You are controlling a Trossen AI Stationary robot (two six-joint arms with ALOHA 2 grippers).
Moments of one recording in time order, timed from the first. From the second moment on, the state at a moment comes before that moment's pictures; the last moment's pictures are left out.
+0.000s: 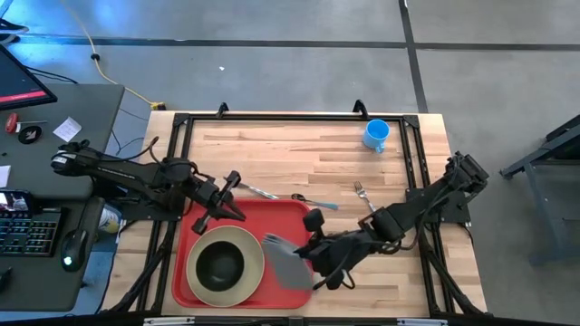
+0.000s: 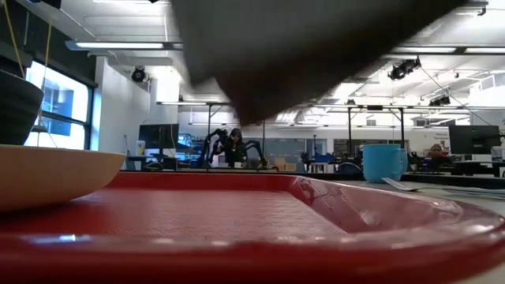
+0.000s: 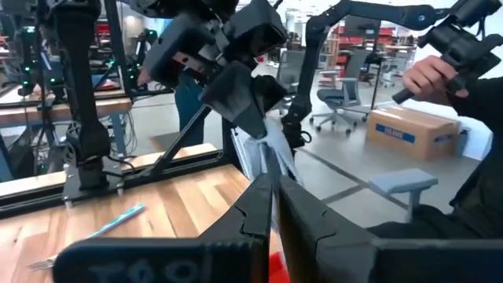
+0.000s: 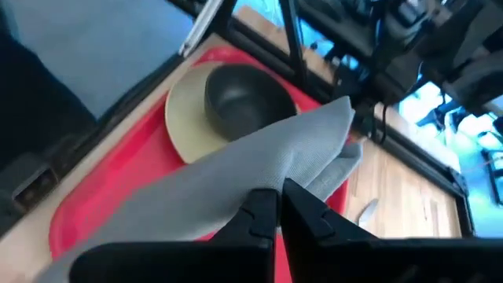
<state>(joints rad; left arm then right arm) -0.17 0.84 0.57 0.30 0.34 0.02 0.55 1.68 1.55 -0.44 0.38 -0.24</state>
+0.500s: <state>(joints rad) -0.17 0.82 0.57 0.30 0.39 0.01 0.47 1.89 1.55 -0.28 0.25 -0.29</state>
